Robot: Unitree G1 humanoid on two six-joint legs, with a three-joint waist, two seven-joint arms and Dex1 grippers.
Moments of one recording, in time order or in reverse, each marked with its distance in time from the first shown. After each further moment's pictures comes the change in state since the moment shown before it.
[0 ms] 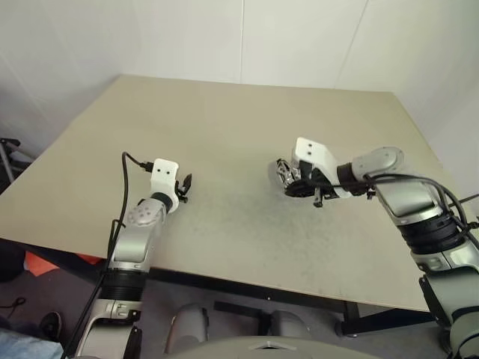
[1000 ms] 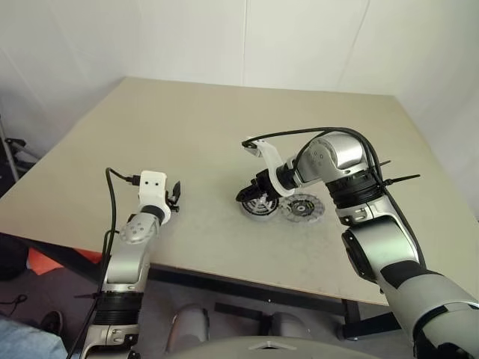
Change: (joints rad) left arm 0.122 -0.016 0.045 -0.128 0.000 0.014 0.081; right arm -0.314 0.444 -0.056 0.380 0.430 0.756 -0.681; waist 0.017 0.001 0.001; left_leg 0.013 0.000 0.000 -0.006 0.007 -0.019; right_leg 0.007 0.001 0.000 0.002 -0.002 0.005
